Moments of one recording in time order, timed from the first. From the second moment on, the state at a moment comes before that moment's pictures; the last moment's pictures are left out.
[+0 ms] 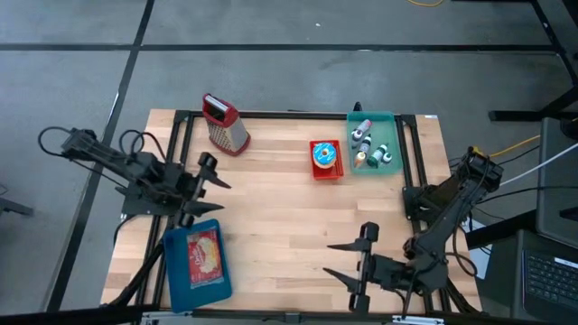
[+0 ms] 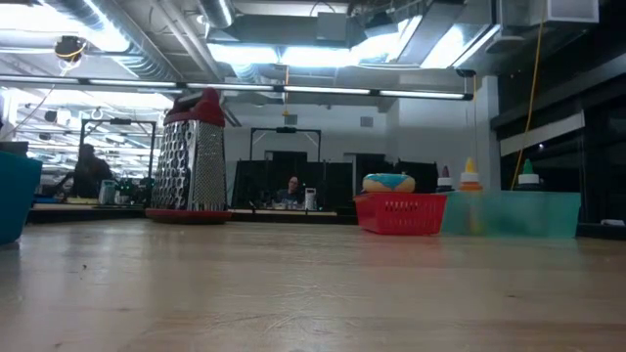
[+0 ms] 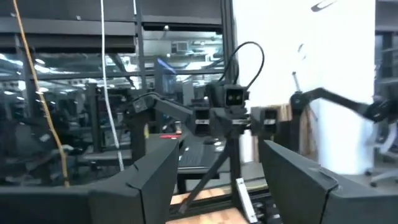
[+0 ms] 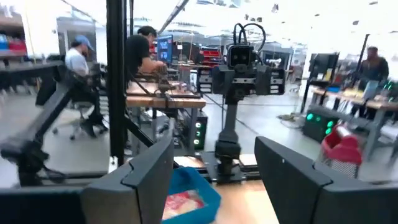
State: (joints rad) left arm -0.39 0.70 0.60 0.41 -0.13 0.10; right arm 0.92 1.59 1.18 0.62 1.08 -0.21
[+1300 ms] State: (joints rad) left arm -0.30 0.41 0.50 -0.04 0.28 0.03; right arm 0.85 0.88 0.53 0.46 0.36 -0.06
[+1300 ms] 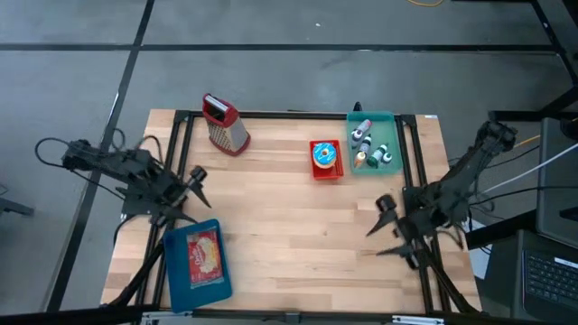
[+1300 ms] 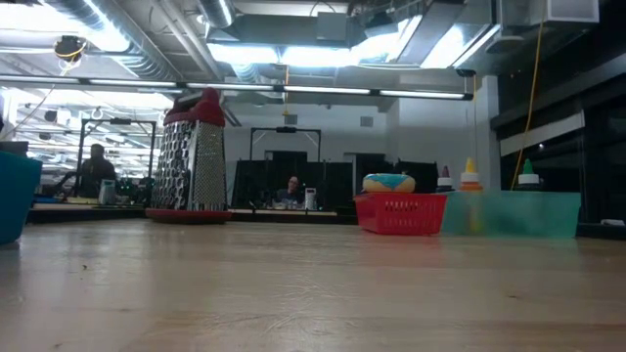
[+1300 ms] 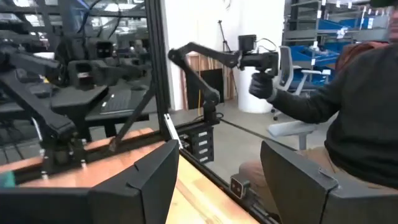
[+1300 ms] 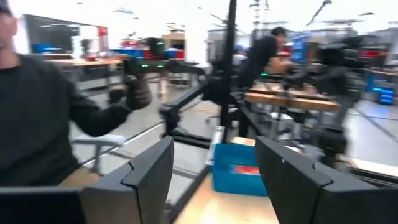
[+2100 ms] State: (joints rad) left arm -0.31 0.01 0.35 -0.27 0.24 0.05; right arm 0.90 0.24 0.17 0.22 0.51 -0.03
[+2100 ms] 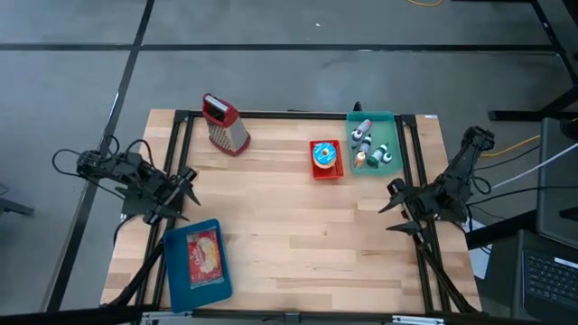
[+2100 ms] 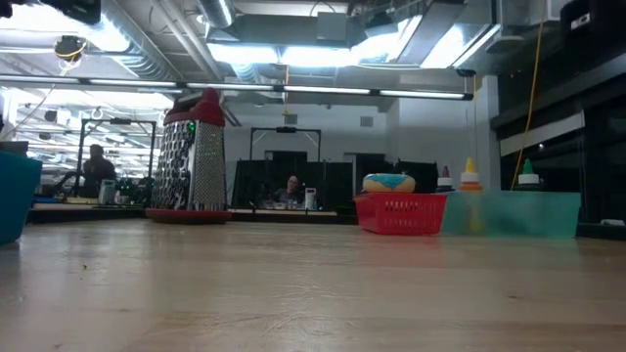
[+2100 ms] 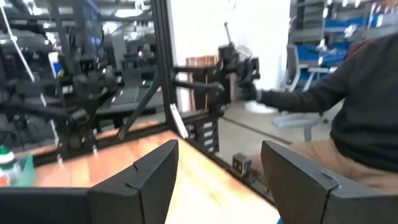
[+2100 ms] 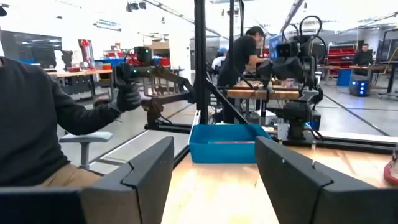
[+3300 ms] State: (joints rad) left arm -0.20 0.09 0.01 0.02 -0.05 0.06; right arm 0.90 0.08 0.02 0.07 0.49 0.03
